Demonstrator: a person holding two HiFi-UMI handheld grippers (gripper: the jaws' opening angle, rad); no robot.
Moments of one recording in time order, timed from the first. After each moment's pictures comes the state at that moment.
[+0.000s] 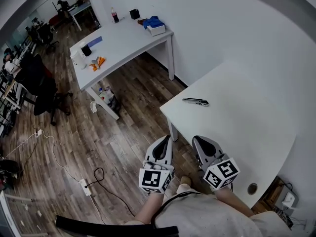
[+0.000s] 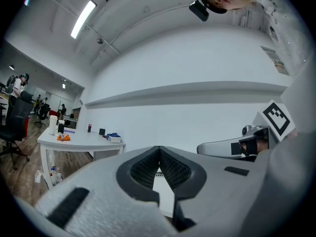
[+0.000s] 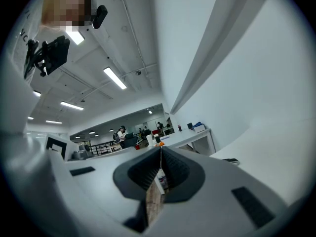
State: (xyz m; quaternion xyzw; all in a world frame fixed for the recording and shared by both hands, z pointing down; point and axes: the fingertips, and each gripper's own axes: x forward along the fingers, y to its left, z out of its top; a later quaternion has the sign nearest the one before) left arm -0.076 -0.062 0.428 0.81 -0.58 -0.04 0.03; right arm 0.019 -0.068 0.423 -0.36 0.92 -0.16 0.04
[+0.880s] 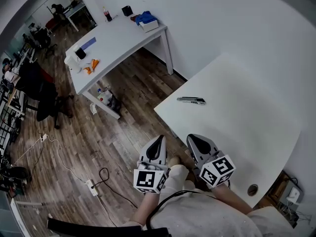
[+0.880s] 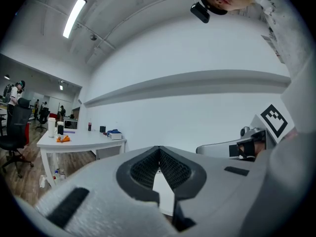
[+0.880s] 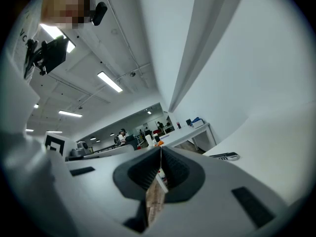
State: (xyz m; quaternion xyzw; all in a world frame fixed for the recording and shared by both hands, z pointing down) left arm -0.066 -0.092 0.439 0.81 -0.59 0.01 0.04; right arm 0.031 -0.102 0.448 -0.35 0.91 -0.20 0.05
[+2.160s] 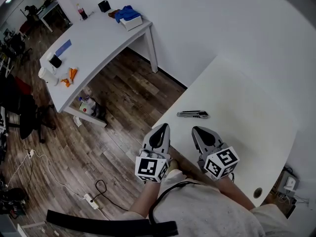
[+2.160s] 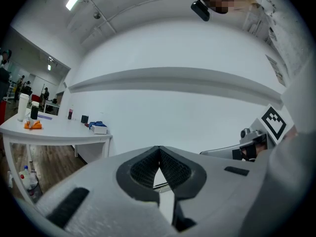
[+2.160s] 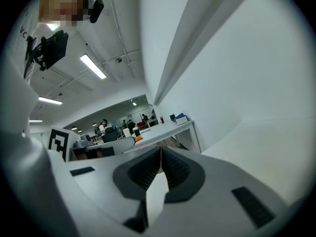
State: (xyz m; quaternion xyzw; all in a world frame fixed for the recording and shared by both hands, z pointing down) left arm -0.098 -0.261 0.473 0.86 -0.50 -0.01 0.08; right arm 0.003 -0.245 0.483 -0.43 0.88 -0.20 -0.02
